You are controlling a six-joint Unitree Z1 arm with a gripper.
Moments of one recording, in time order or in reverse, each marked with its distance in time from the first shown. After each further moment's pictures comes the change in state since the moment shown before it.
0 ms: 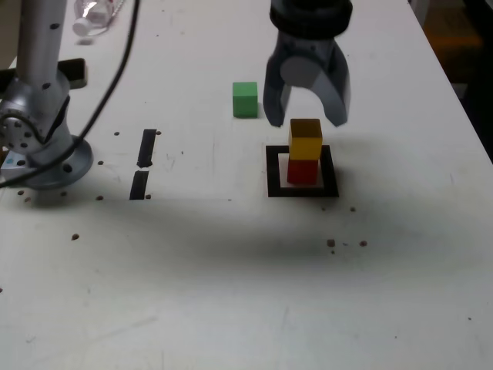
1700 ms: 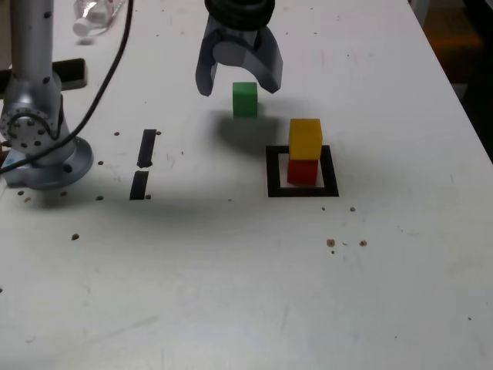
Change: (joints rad) arm 0.273 -0.063 0.327 -0.098 0.177 0.104
